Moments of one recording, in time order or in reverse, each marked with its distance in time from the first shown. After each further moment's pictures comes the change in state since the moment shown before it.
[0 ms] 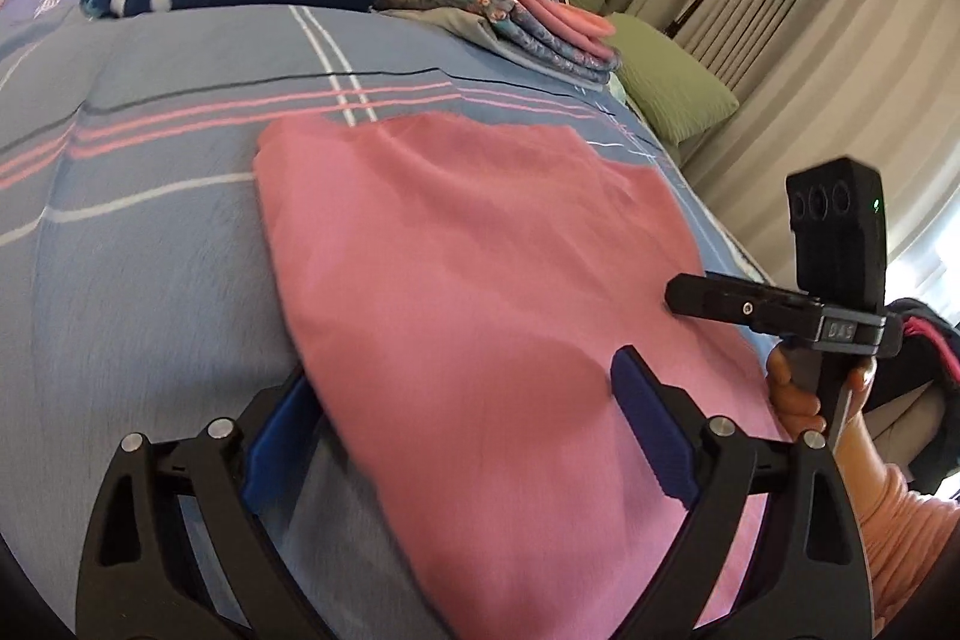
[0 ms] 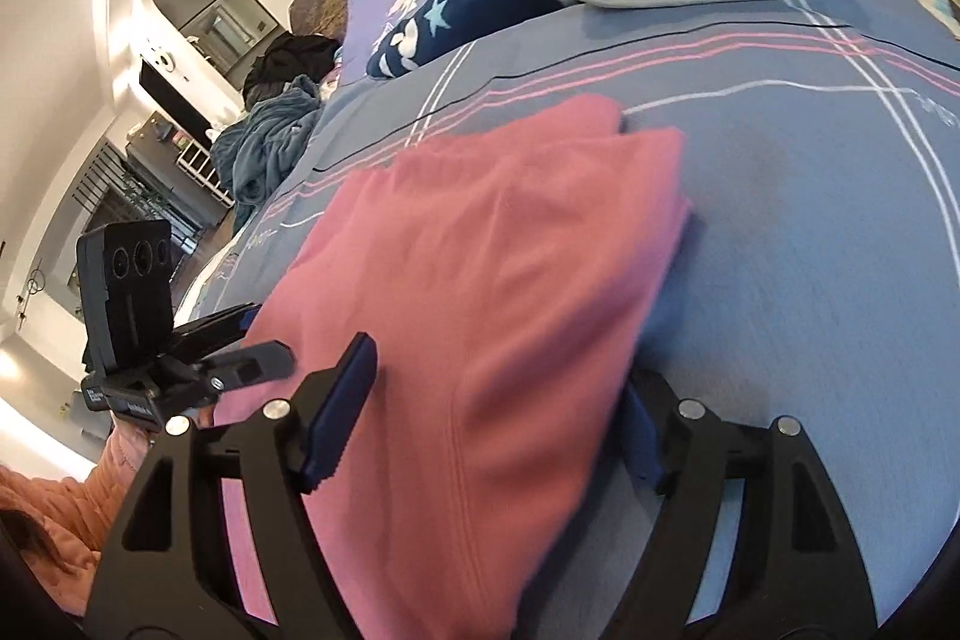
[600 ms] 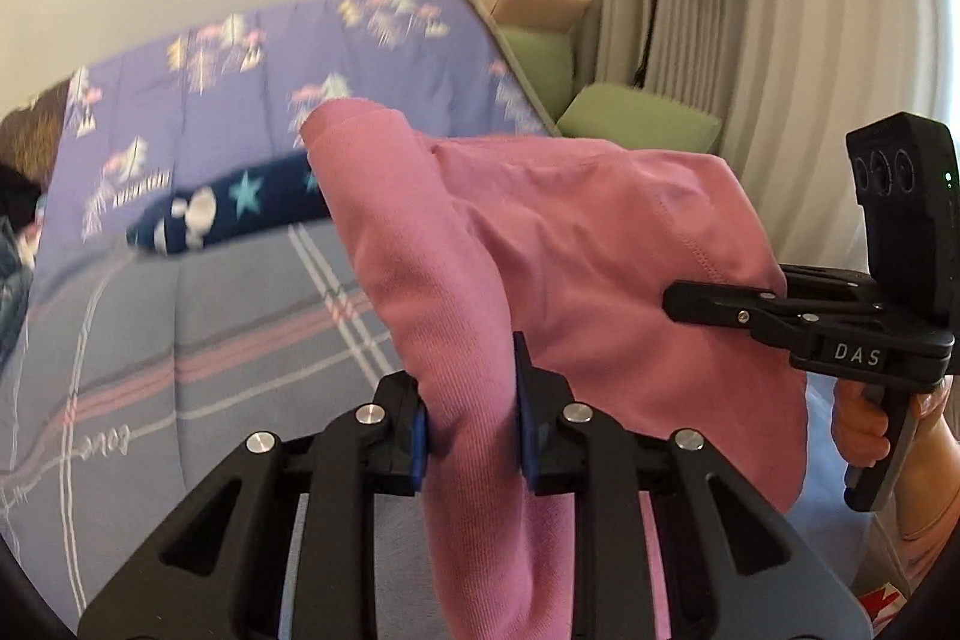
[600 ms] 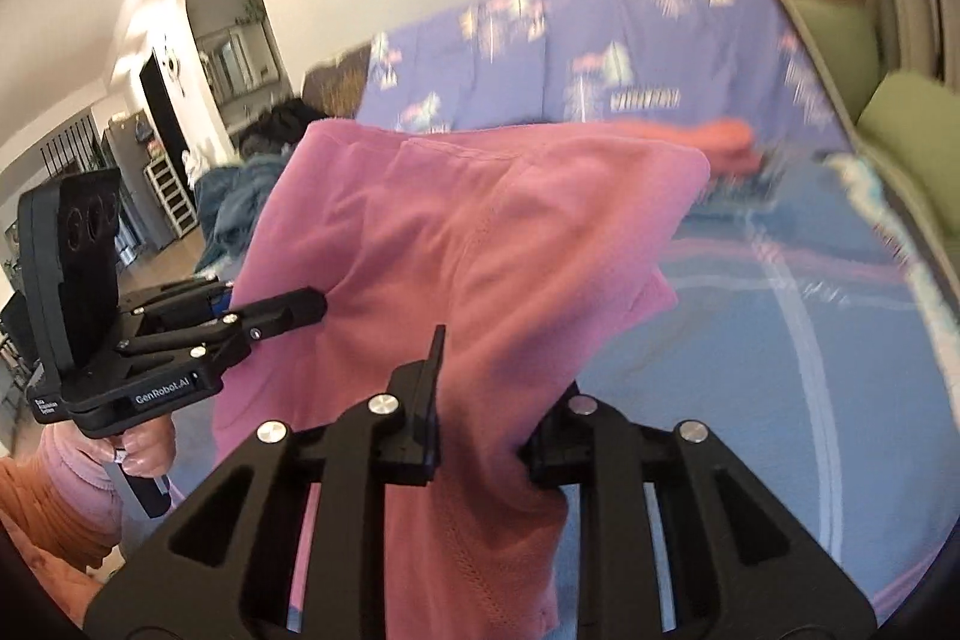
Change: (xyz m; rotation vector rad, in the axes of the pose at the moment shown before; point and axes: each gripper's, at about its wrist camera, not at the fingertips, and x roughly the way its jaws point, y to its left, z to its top) left arm -0.101 -0.101 0.004 0.303 -0.315 0.177; right arm -0.114 0.102 -0.029 -0.233 -0.354 -0.198
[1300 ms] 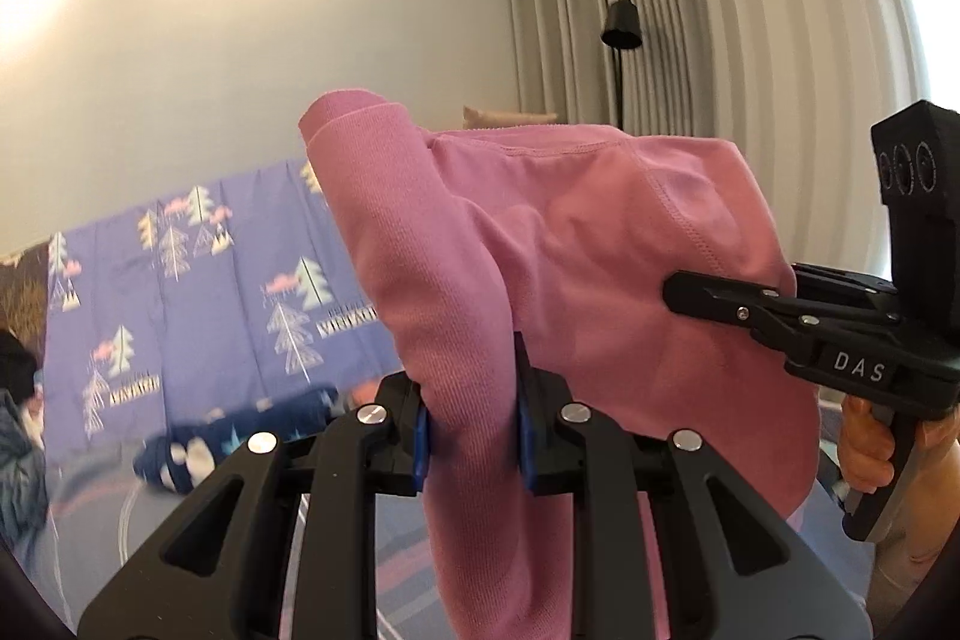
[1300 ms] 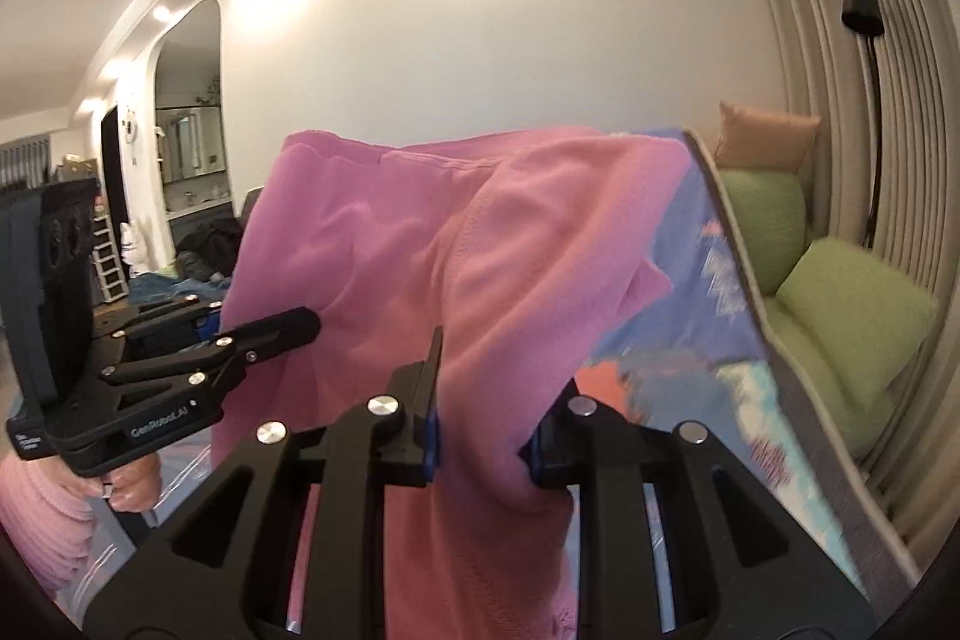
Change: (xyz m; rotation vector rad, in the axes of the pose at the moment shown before) left arm 0.008 -0.042 0.196 0.141 -0.250 0.006; right arm -0.048 -0.044 0.183 -0.091 -0.284 -0.196
